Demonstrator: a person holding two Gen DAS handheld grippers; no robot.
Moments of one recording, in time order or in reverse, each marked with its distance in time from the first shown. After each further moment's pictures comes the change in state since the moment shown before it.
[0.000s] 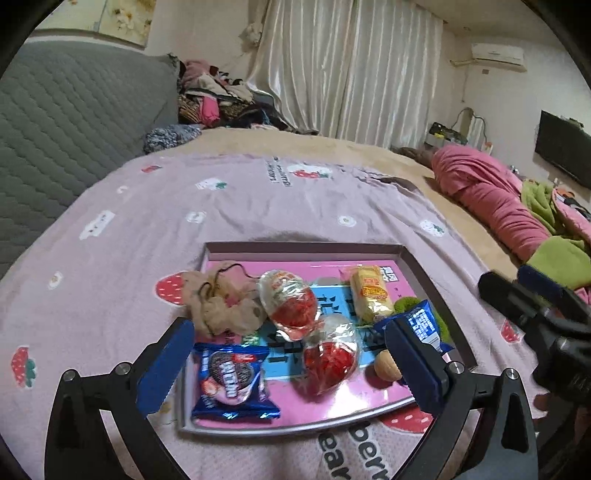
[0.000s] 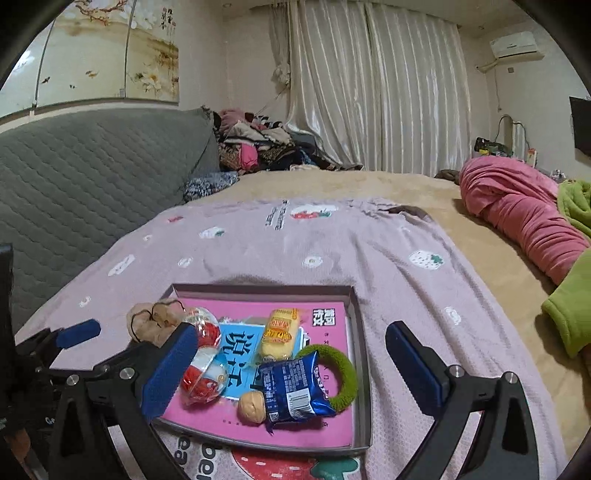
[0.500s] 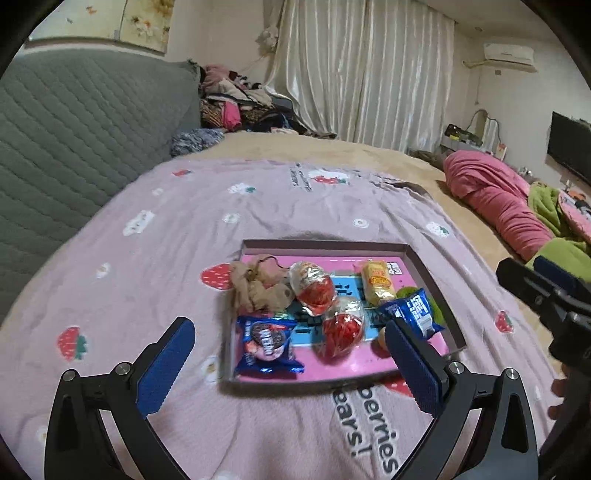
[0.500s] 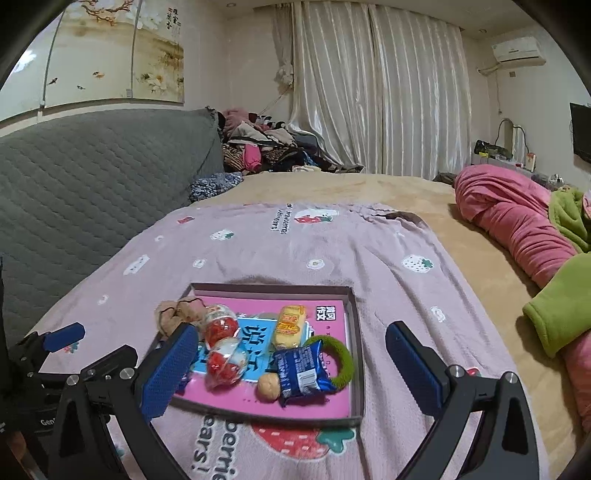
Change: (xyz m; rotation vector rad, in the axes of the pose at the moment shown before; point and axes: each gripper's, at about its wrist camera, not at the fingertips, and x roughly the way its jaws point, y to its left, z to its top) left arm -0.078 0.006 -0.005 -0.006 -0.005 0.085; right arm -0.057 0.017 0.014 -0.021 0.016 0.001
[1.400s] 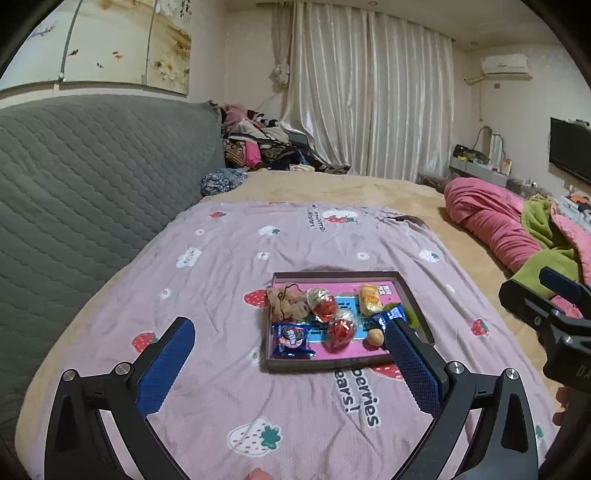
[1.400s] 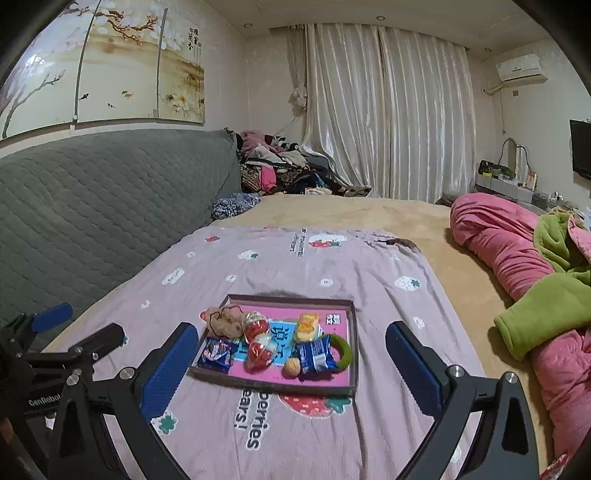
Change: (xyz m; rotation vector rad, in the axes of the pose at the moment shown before) left arm -0.158 -0.006 0.004 0.020 -0.118 0.086; right arm -0.130 0.018 0.009 -0.027 -0.055 0.033
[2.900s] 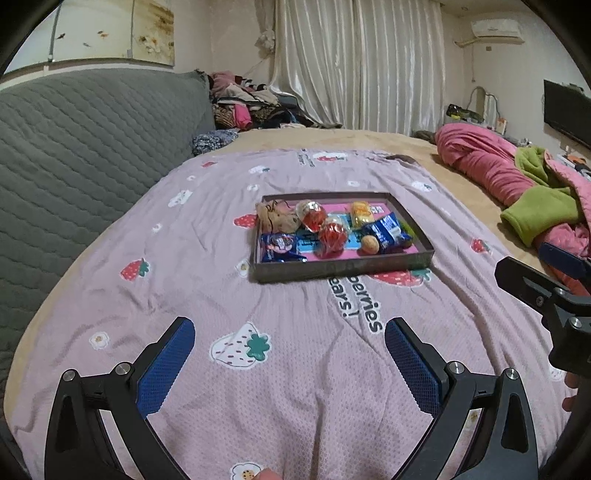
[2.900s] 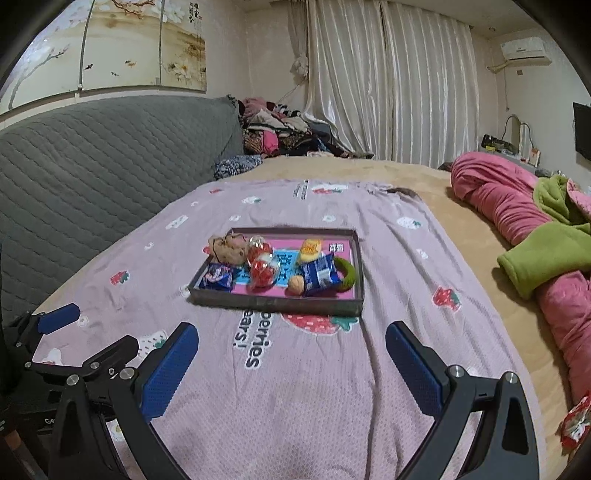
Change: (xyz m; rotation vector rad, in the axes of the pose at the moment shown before) left arm 0.009 -0.017 -0.112 0.062 0.144 -0.009; right arm -0.009 0.004 -0.099 0.004 0.114 0.012
